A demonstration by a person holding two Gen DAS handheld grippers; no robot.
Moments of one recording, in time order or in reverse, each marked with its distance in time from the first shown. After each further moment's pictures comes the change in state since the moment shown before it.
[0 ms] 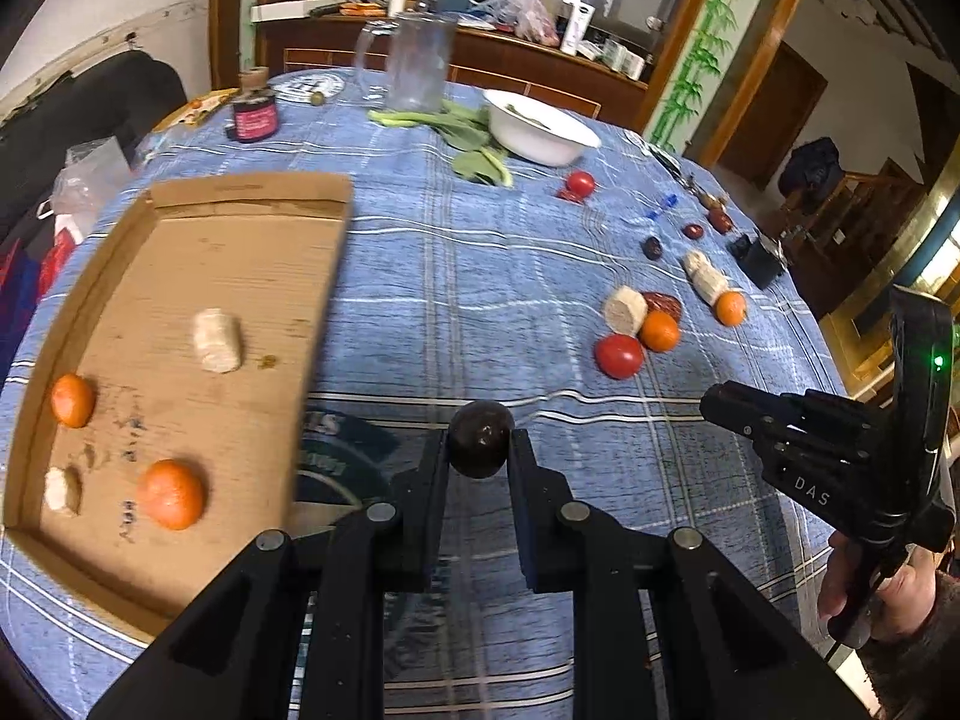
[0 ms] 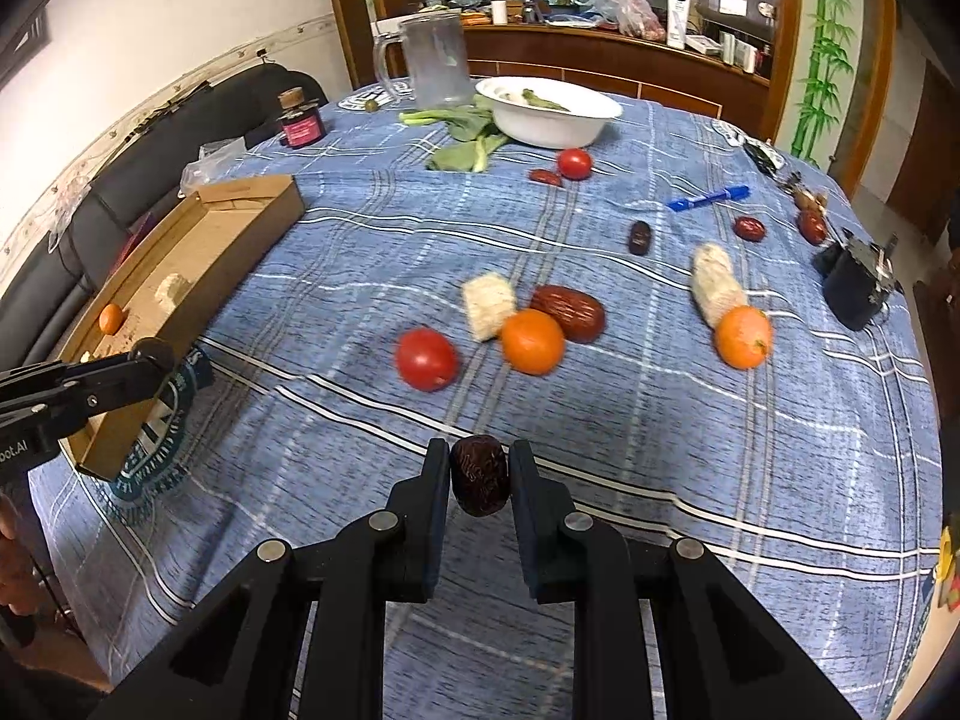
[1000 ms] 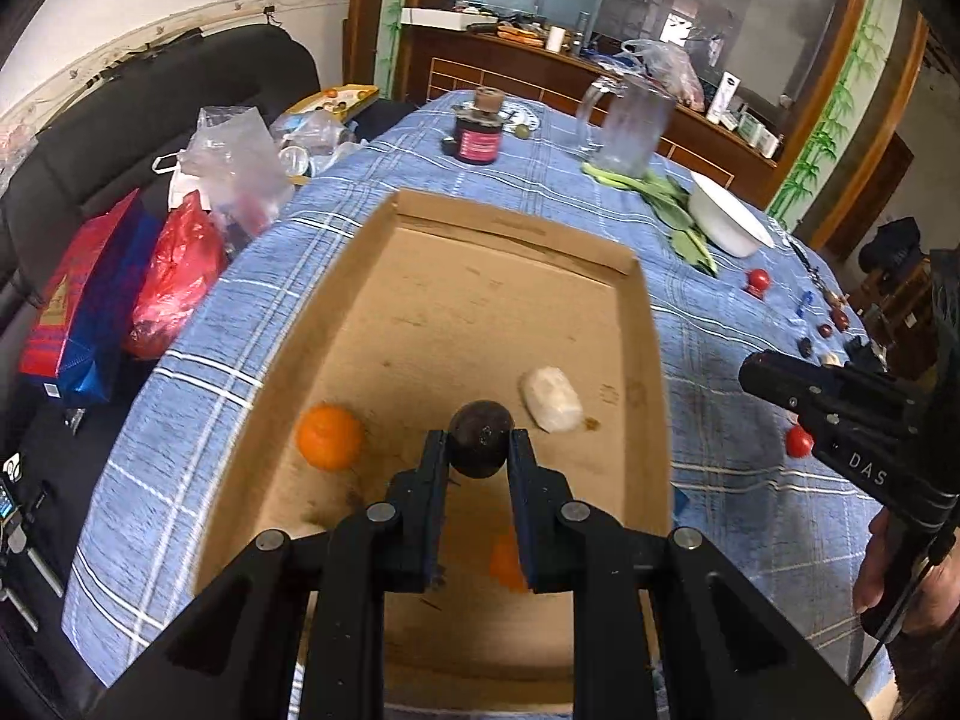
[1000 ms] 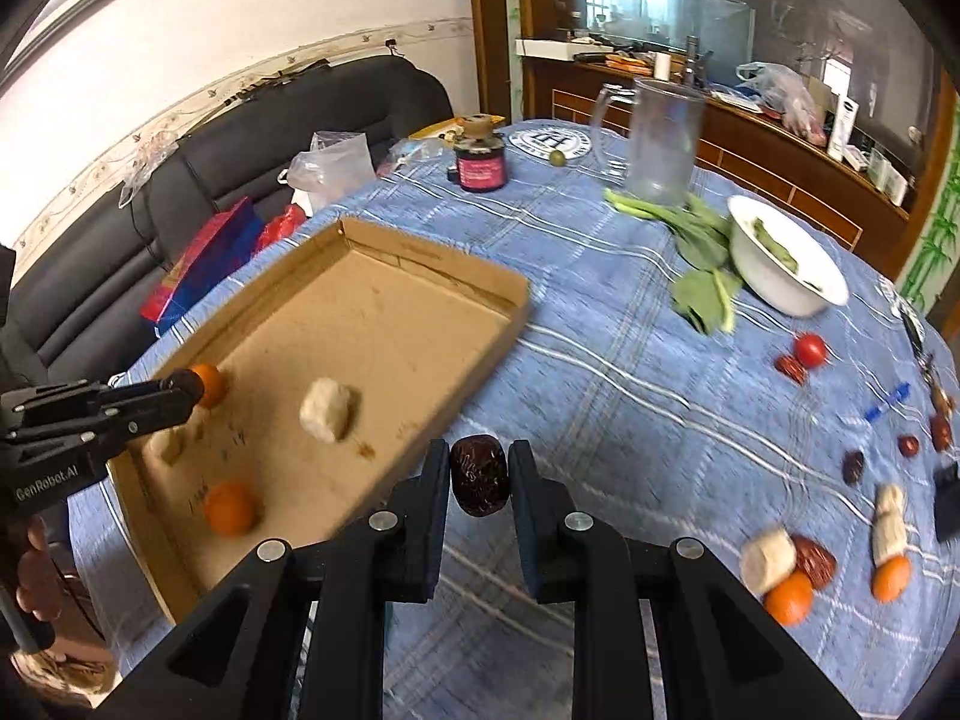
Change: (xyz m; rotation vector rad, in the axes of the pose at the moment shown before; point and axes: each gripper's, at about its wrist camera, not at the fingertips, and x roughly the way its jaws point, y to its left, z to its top) left arm -0.037 0.159 0.019 -0.169 -0.060 0.173; right arm 0.047 0.153 0.100 -0.212 -0.050 0.136
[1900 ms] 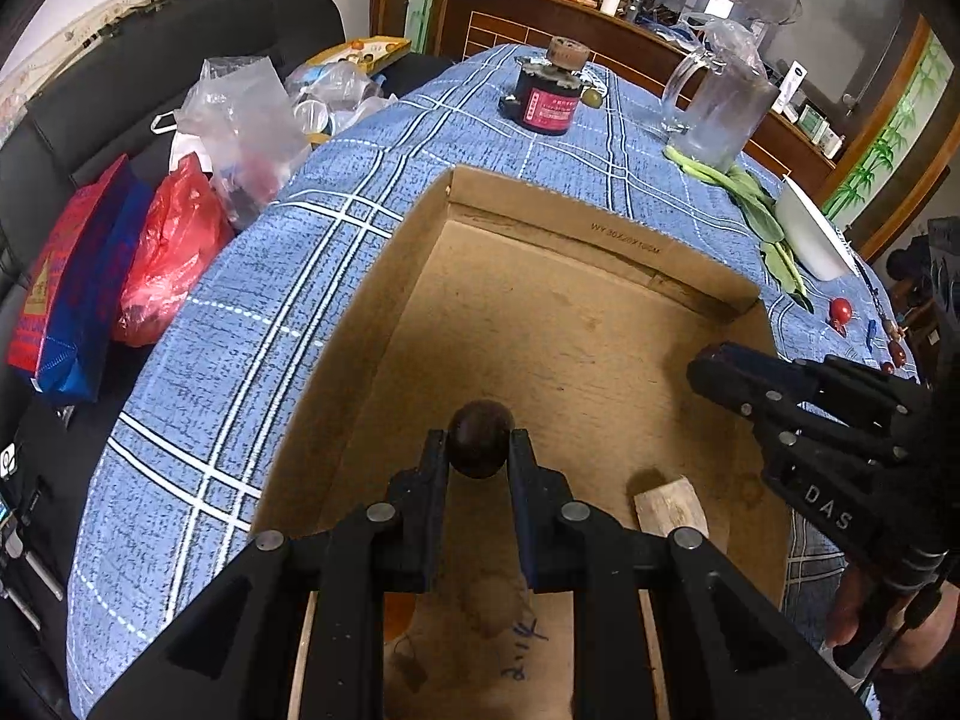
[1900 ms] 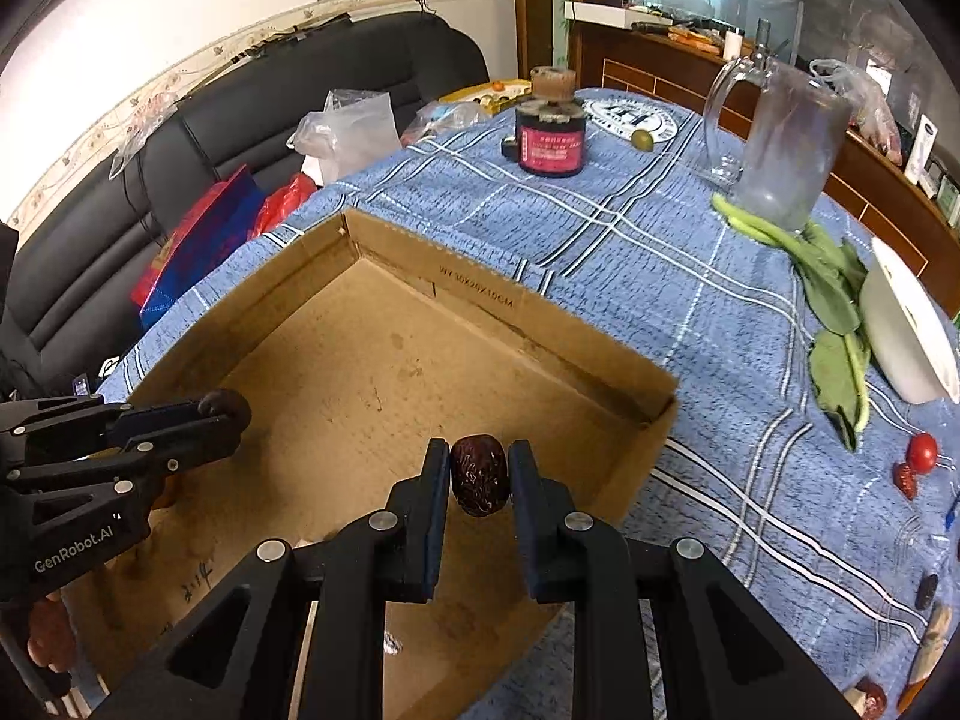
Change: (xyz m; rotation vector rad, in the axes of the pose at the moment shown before) left arm 0.084 0.032 0.048 -0.062 0.109 0.037; right arm 0.110 0.030 0.060 -0.061 0.090 0.043
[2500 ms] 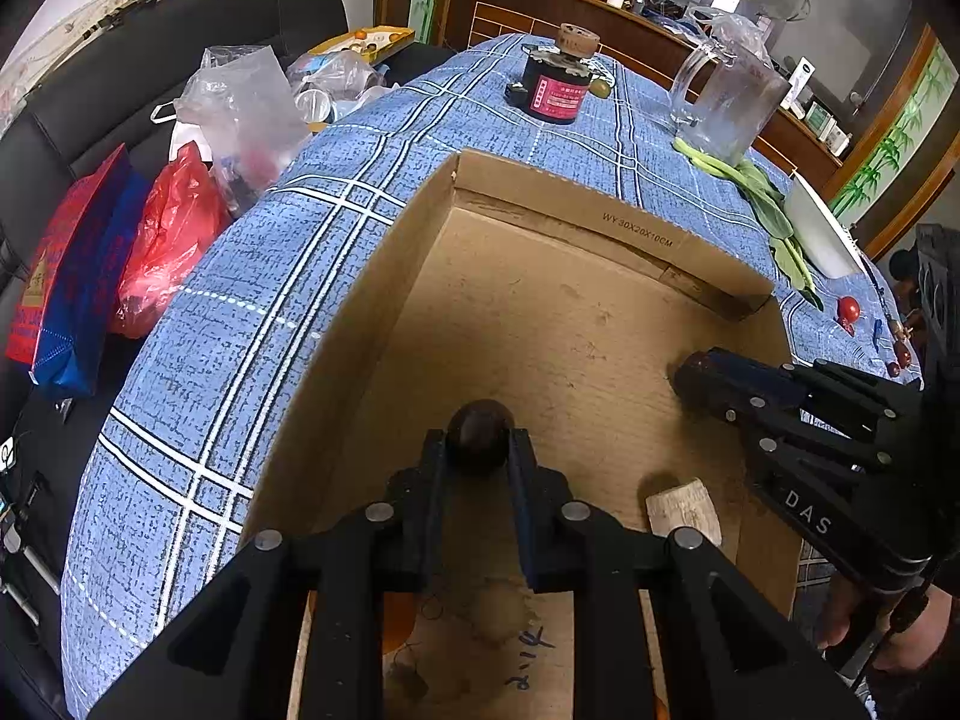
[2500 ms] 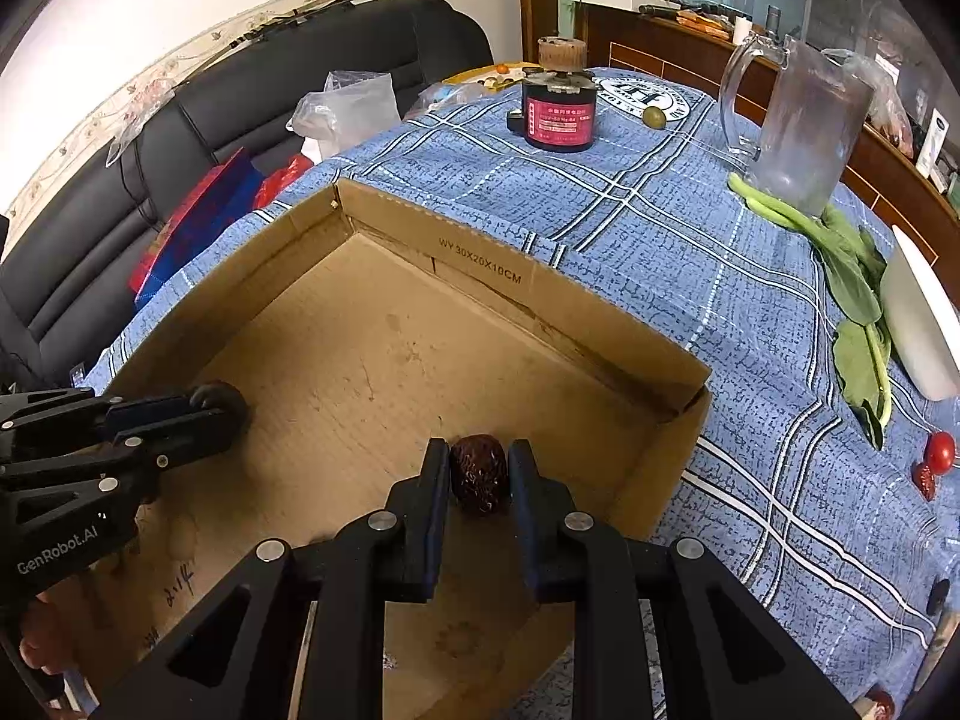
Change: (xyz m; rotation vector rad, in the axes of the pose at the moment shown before) left arm 0.009 0.002 0.000 -0.009 0.018 0.004; right arm 0.016 0.000 -0.002 -0.004 0.035 0.005
